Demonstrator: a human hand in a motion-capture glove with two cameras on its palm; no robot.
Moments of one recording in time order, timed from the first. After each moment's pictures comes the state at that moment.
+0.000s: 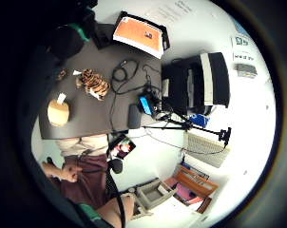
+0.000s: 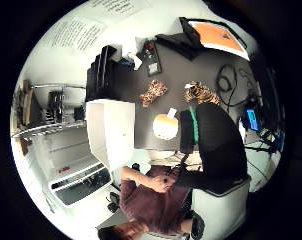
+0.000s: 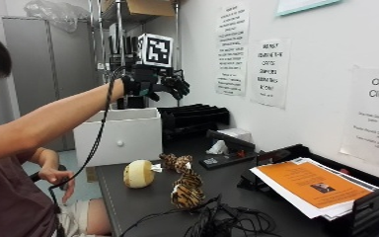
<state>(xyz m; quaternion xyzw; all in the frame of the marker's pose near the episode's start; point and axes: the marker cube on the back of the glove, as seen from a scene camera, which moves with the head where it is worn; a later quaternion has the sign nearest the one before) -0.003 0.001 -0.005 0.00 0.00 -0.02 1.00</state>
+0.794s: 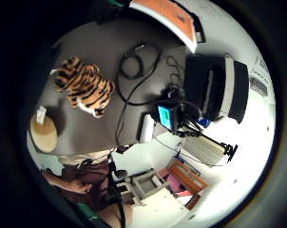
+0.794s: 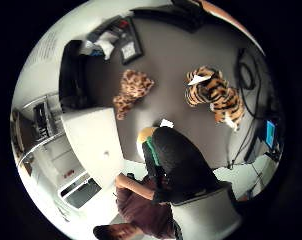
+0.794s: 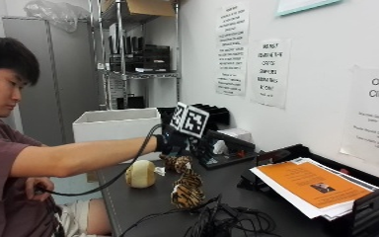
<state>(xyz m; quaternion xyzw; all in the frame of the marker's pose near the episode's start) -0.002 -0.105 0.176 -0.12 0.01 -0.01 0.99</state>
